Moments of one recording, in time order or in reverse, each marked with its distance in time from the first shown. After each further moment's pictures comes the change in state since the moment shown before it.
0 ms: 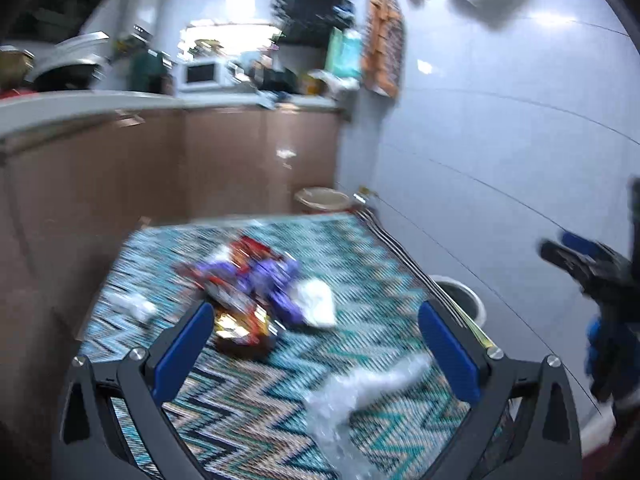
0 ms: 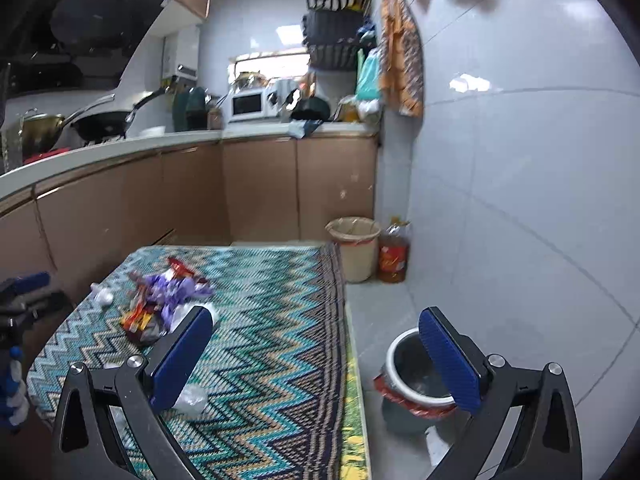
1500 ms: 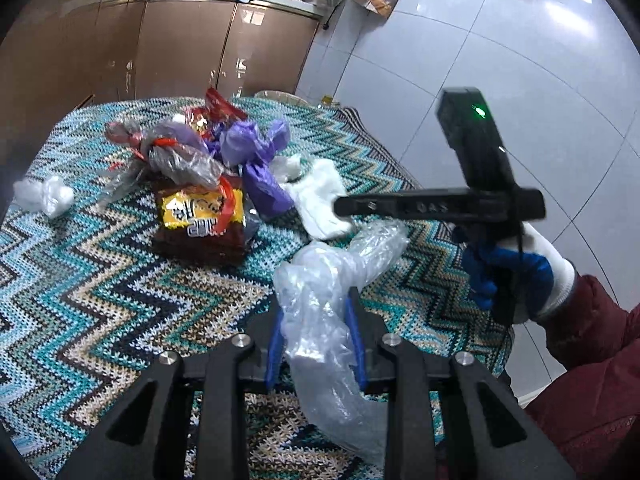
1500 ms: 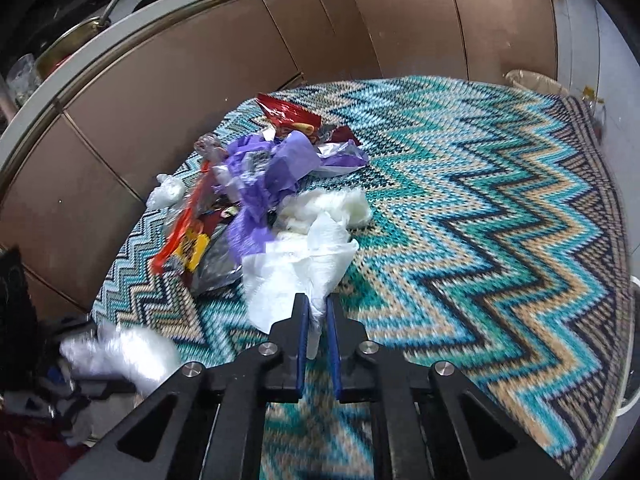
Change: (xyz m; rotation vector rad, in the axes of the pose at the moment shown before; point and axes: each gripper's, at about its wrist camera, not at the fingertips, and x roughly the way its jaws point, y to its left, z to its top) left arm 0.073 0.051 -0.056 -0.128 0.296 -0.209; right arm 0.235 0.105 -0.039 -0.045 0.575 0.578
